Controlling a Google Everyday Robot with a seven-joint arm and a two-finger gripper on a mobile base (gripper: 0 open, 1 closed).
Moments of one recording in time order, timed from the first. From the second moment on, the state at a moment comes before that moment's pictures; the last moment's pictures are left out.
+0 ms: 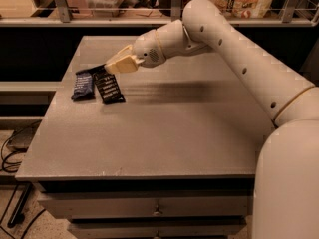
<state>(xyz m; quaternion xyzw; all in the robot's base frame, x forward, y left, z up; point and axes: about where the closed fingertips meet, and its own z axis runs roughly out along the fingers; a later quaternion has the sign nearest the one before) 0.638 0.133 0.900 -0.59 0.58 0.42 0.37</state>
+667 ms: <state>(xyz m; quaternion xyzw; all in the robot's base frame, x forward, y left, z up) 0.663 0.156 0.891 -0.58 0.58 0.43 0.38</state>
